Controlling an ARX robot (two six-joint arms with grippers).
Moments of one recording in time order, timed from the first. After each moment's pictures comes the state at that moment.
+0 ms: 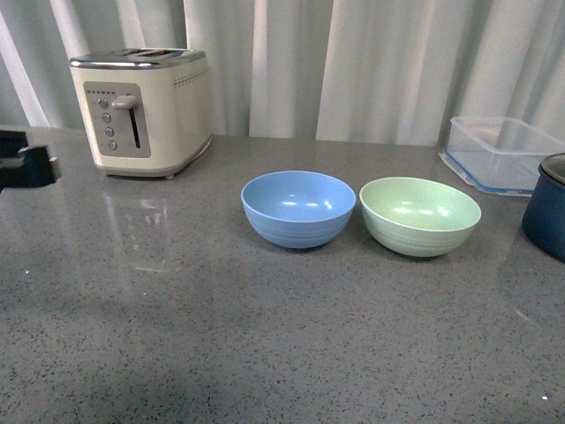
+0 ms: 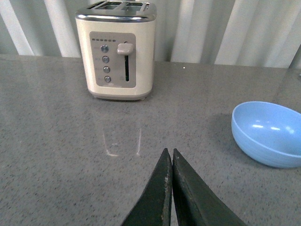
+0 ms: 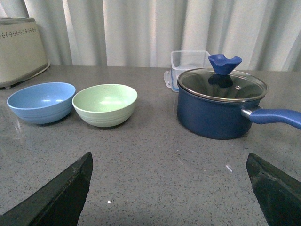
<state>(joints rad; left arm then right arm) -0.15 1.32 0.39 0.92 -0.14 -0.01 0.00 0.00 0.01 0.00 0.00 0.00</state>
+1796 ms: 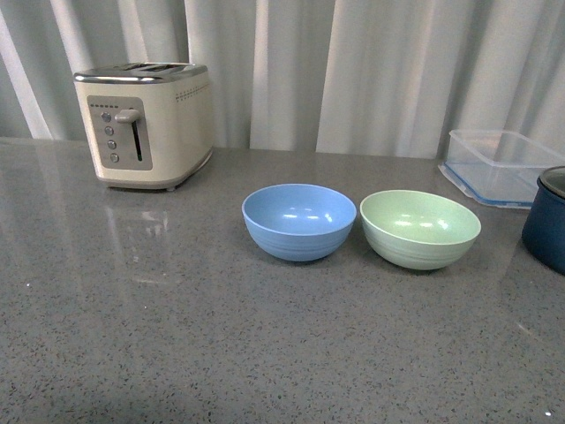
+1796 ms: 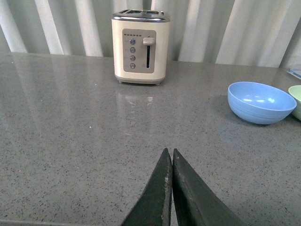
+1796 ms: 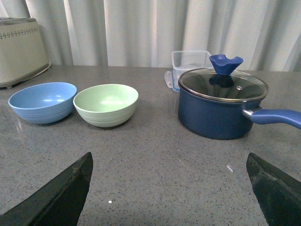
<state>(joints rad) 0.00 0.24 0.02 0.24 0.00 -0.01 0.00 0.00 0.01 0.00 0.00 0.00</state>
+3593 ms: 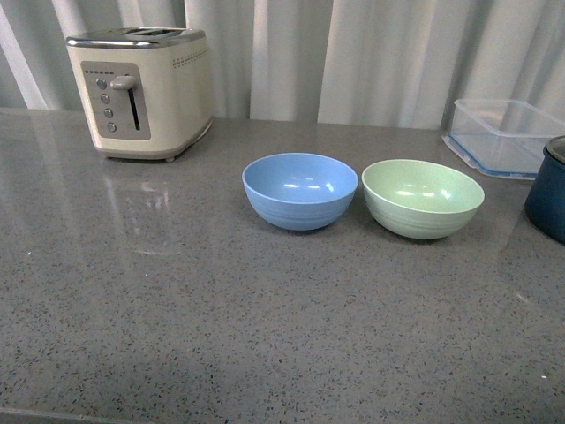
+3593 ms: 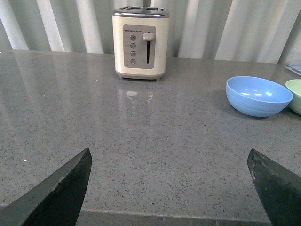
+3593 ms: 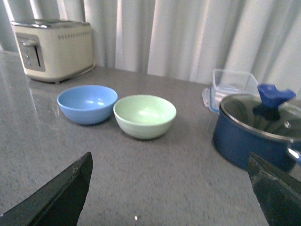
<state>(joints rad) 0.00 0.00 0.02 0.00 0.00 -0.01 -0.05 0.31 0.09 0.27 -0.26 -0.07</state>
